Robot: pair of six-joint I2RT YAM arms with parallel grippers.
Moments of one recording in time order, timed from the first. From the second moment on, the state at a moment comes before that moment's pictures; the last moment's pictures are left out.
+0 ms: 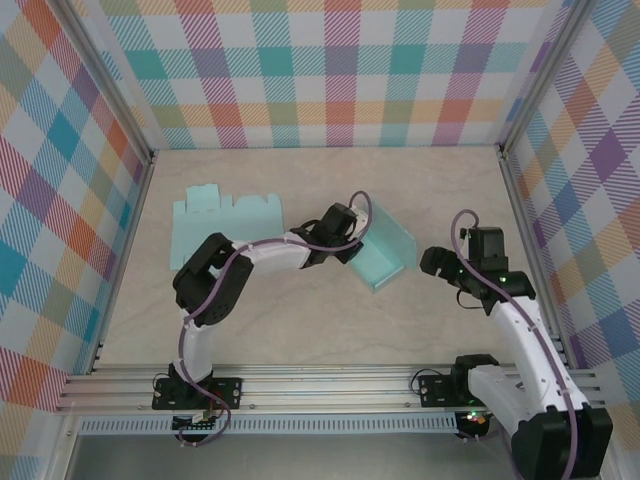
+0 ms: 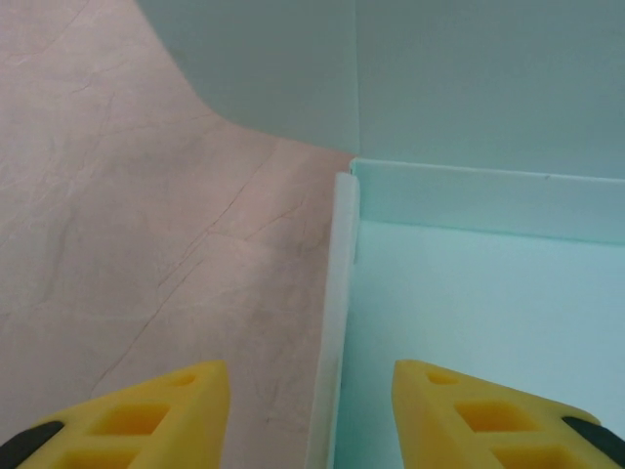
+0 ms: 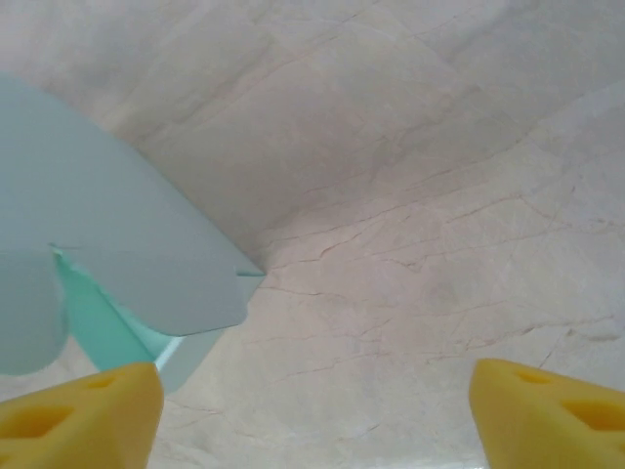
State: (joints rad) left arm -0.78 2.02 1.34 -0.09 -0.12 0.10; right arm 0.09 0.87 0.71 -0.73 -0.12 0.41
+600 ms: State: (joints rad) left arm -0.79 2.08 1.39 -0.21 -0.30 0.10; right arm 0.09 0.77 0.70 -0.75 -0.16 0.44
